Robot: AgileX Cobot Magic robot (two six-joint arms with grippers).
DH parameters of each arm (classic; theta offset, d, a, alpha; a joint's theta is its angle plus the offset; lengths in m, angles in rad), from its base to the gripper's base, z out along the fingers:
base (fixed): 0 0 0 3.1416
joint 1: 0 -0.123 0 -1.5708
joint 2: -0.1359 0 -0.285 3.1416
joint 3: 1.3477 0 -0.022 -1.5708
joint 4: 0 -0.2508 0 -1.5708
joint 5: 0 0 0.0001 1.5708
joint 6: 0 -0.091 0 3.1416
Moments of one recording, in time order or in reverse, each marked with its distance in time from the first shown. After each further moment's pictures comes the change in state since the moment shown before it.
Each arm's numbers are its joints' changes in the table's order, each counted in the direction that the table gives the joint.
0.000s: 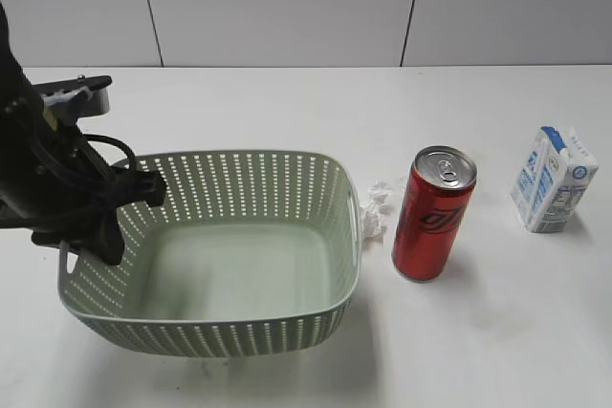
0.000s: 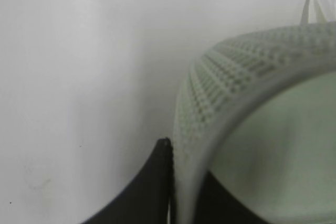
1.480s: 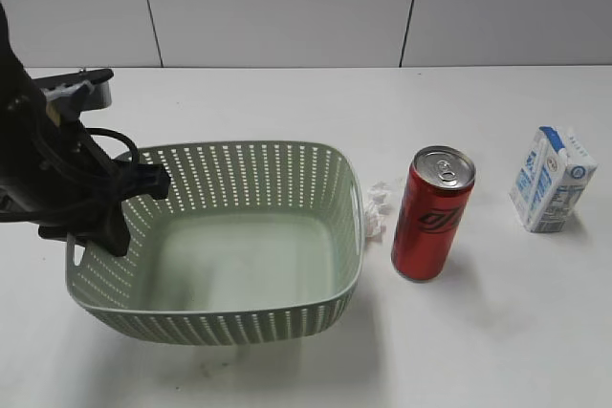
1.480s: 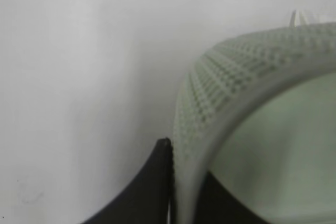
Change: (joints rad) left arm 0.000 0.001 0.000 0.000 0.040 0.000; right arm 0.000 1.291 0.908 -0.005 0.207 -0.008
